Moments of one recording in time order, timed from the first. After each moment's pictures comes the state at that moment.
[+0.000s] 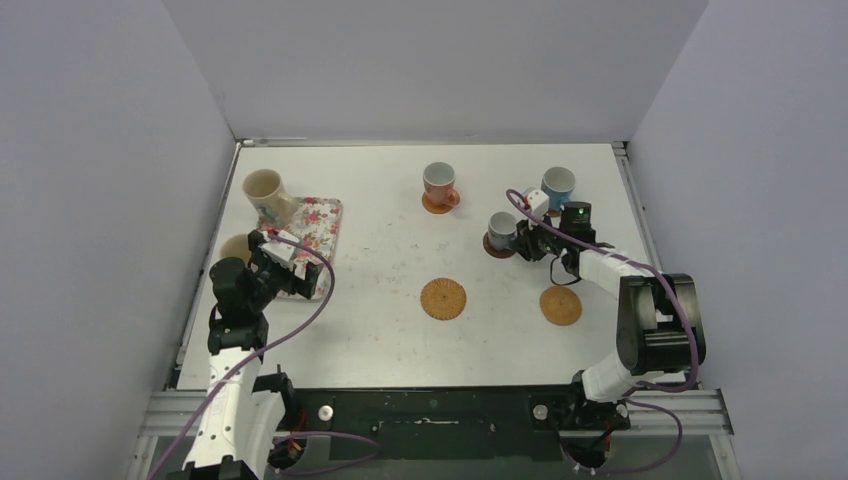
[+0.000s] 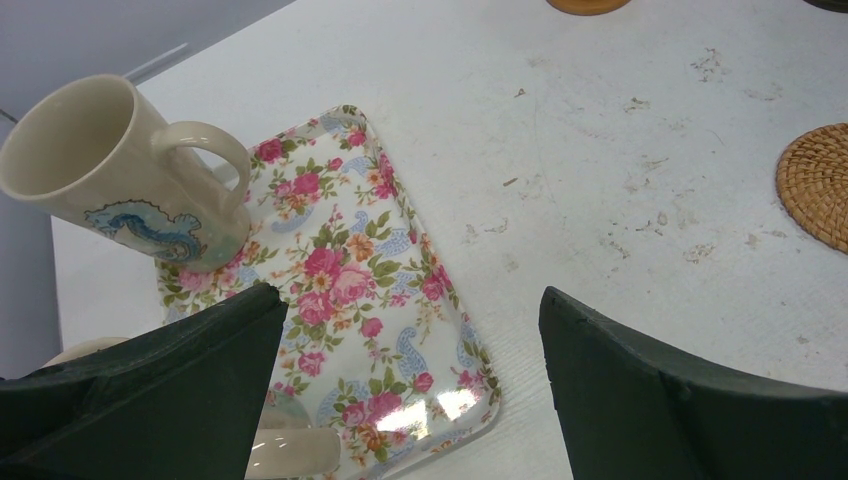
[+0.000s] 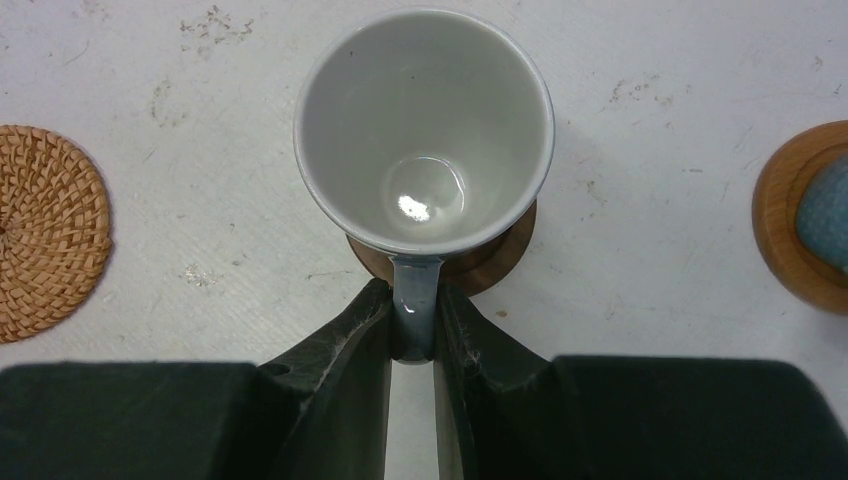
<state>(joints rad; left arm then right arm) 0.15 0.69 0.40 0.02 0.55 0.33 0.06 1.55 0.76 0.08 -0.59 -0.40</state>
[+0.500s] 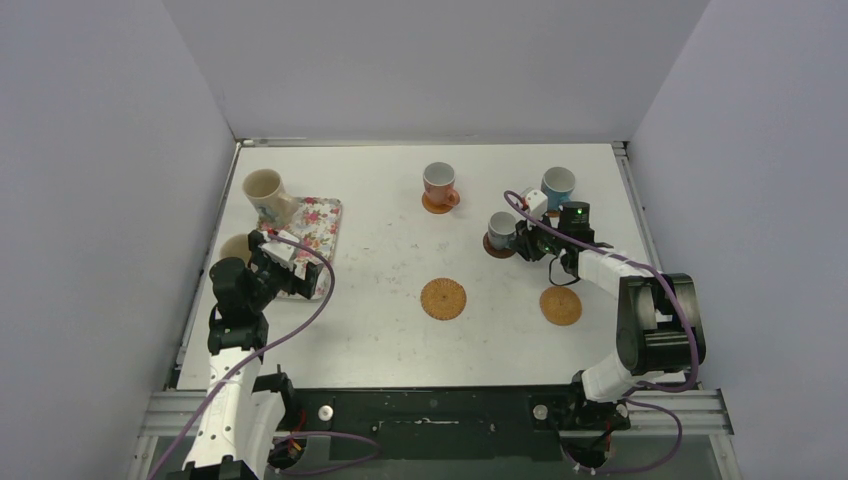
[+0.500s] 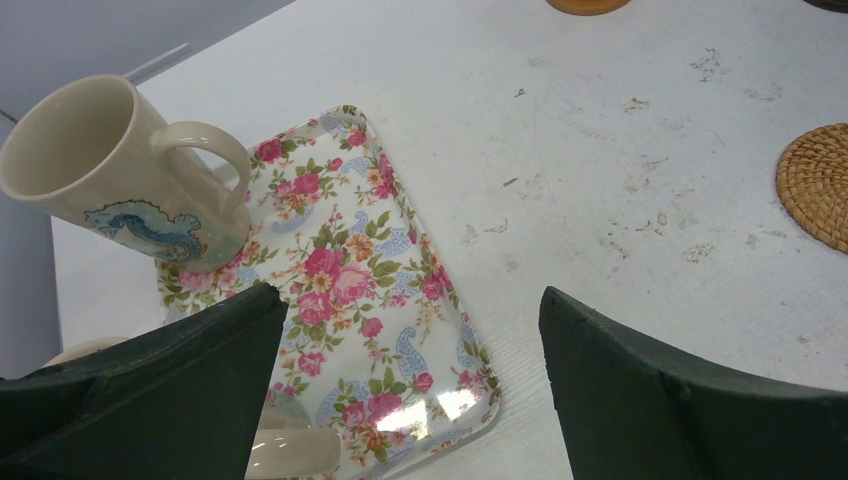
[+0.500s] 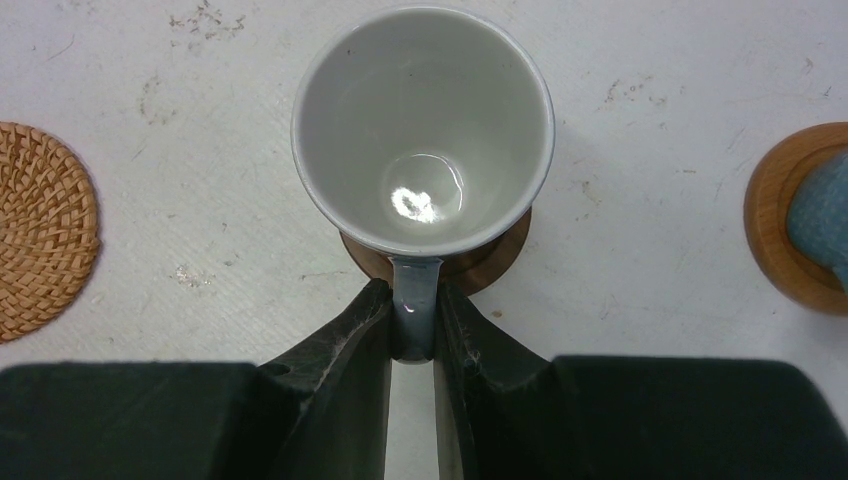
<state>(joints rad) 0.15 0.69 0.40 0.02 0.55 0.33 0.07 1.55 0.76 0.08 -0.56 -0.42</state>
